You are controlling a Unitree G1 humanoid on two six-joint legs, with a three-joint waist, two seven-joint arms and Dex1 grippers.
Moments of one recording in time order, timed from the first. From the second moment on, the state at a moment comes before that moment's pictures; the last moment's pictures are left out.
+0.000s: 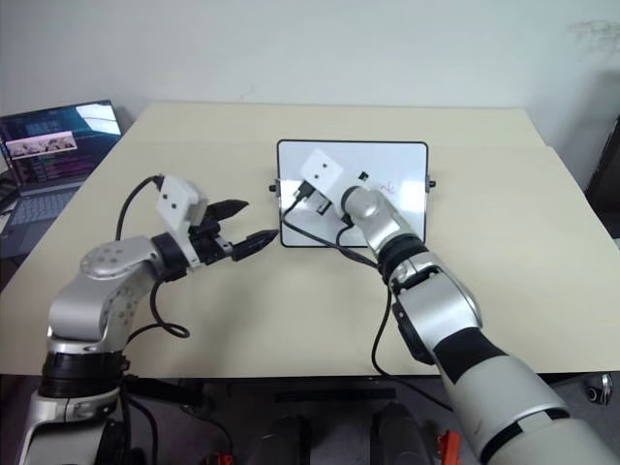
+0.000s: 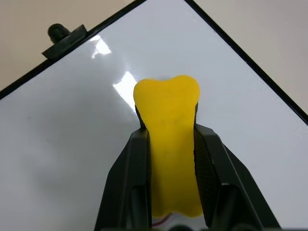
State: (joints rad) left arm -0.47 0.62 0.10 -0.12 -0.37 0.56 -0.75; right arm -1.33 -0.01 0.21 1.28 -0.29 -0.06 0.23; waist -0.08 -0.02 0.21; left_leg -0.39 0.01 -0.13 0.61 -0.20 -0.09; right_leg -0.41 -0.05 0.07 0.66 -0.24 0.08
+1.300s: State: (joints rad) left arm -0.53 0.83 0.11 -0.10 -0.43 0.63 -0.94; right arm -0.83 -0.75 0.16 0.10 -0.06 0.50 0.94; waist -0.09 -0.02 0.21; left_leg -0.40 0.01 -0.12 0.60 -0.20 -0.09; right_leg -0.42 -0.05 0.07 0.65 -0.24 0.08
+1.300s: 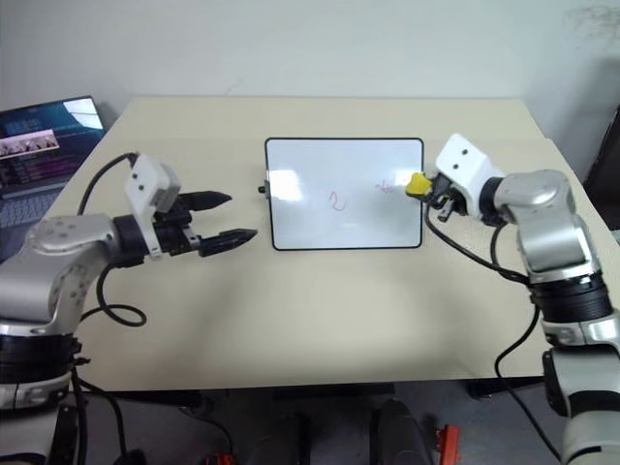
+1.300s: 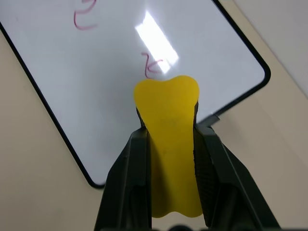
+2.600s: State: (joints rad) left arm -0.60 0.70 0.02 -0.09 -0.41 0.60 -0.89; right arm -0.86 -0.77 0.17 0.23 -0.09 0.36 0.88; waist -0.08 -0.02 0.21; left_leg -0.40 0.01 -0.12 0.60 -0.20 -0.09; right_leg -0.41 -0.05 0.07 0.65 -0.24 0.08
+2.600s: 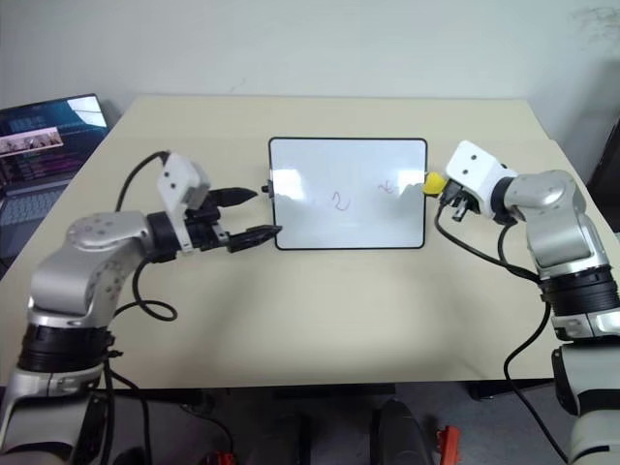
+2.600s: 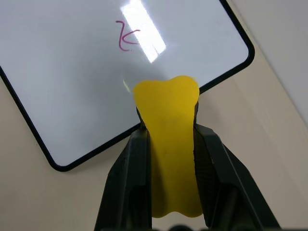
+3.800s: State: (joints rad) left arm -0.64 0.70 -0.02 -0.02 -0.34 0.55 -0.91; right arm -0.96 -0.41 0.22 0.22 -0.05 0.33 0.76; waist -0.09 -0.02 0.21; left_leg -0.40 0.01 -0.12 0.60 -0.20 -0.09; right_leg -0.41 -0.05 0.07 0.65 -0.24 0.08
